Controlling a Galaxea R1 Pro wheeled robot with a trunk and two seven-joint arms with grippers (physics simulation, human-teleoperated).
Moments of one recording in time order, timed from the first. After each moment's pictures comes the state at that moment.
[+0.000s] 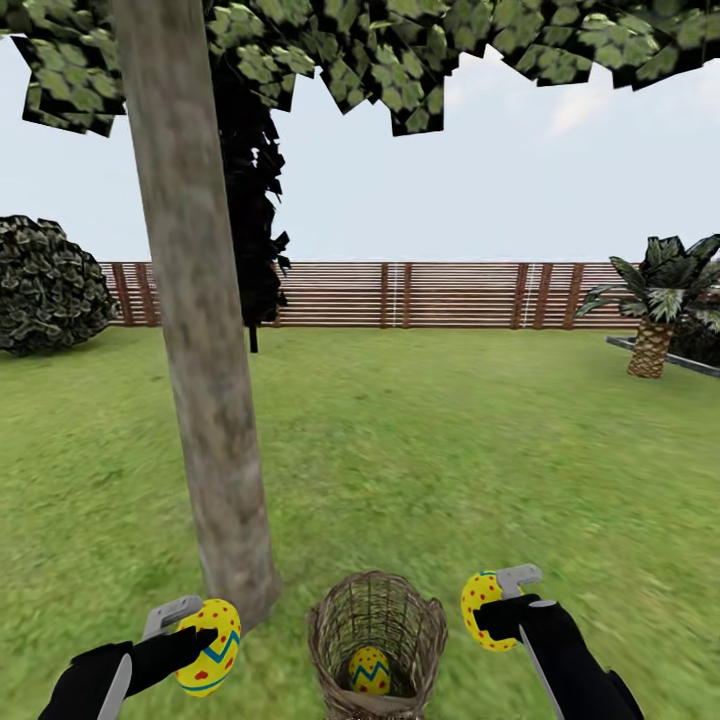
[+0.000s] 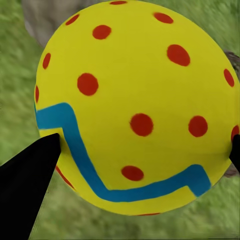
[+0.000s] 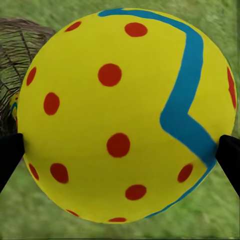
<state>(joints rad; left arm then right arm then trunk) -0.26 0.08 0.35 -0.98 0.04 0.67 -0.28 -0.31 -0.04 -0.04 -1.04 0.24 0.66 0.14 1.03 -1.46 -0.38</state>
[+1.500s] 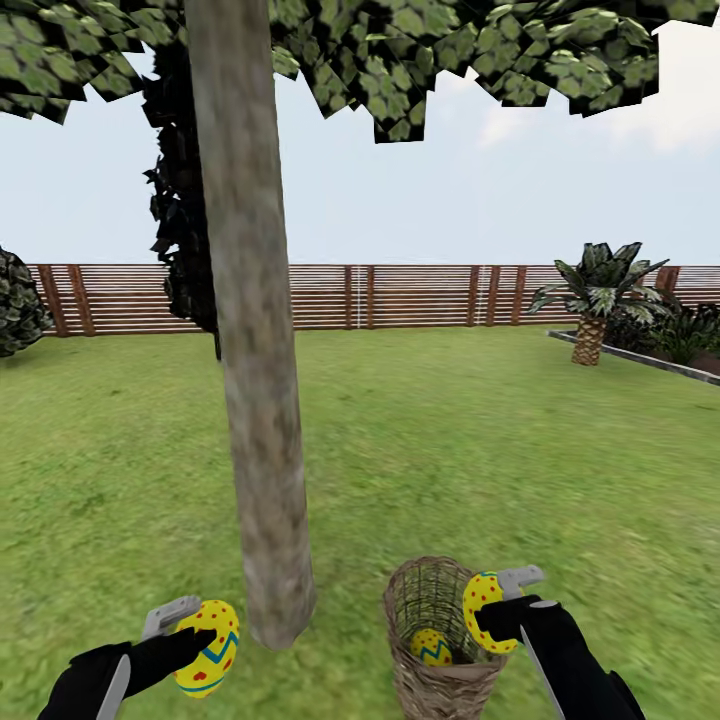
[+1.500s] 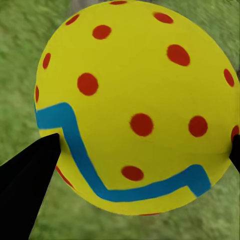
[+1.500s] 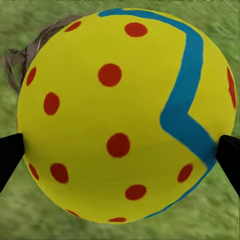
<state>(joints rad) -0.26 0.08 0.35 -0.98 0.04 0.67 -0.28 -0.31 -0.04 -0.04 -1.04 0.24 0.66 0.14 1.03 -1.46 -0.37</state>
